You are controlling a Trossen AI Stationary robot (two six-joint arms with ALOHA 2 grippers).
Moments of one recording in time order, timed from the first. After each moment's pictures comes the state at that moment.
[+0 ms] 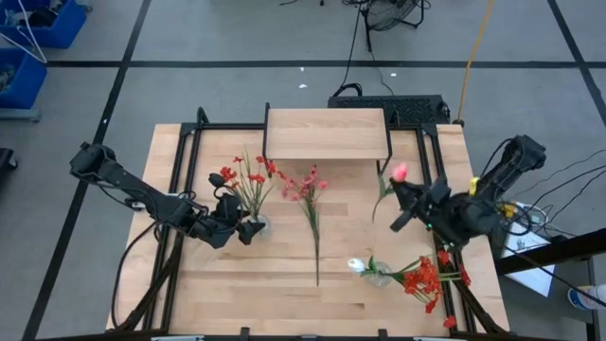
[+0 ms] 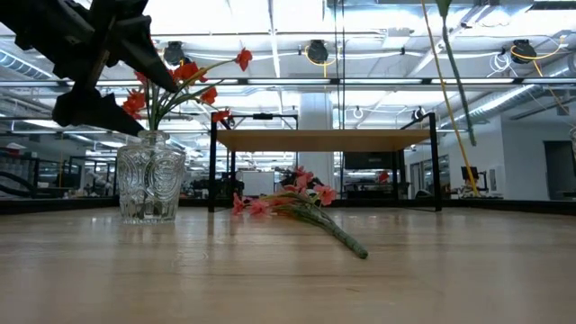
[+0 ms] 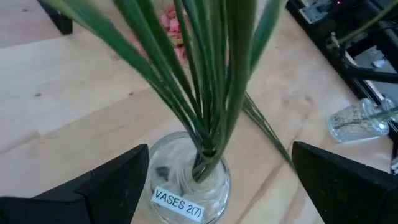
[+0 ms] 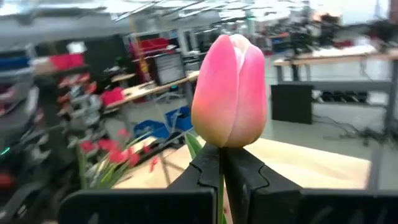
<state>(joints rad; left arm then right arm) -0.47 1.12 0.58 -0.27 -0.63 -1.26 0.75 0.96 0.72 0.55 1.57 -0.10</state>
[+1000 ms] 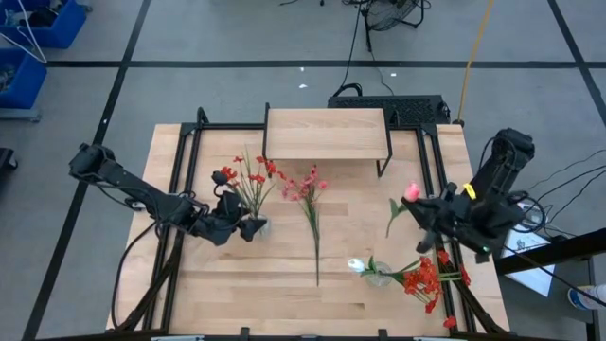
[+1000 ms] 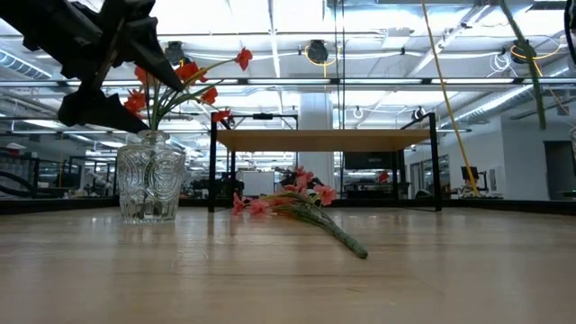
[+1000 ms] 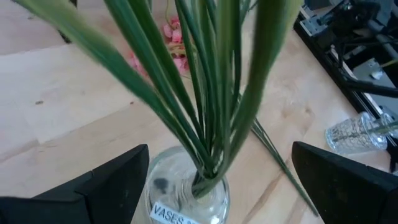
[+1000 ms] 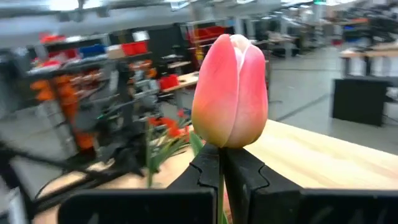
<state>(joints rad) -0.44 1.12 0.58 -0.25 -0.64 -1.26 1.02 0.95 0.64 1.07 1.57 -0.56</state>
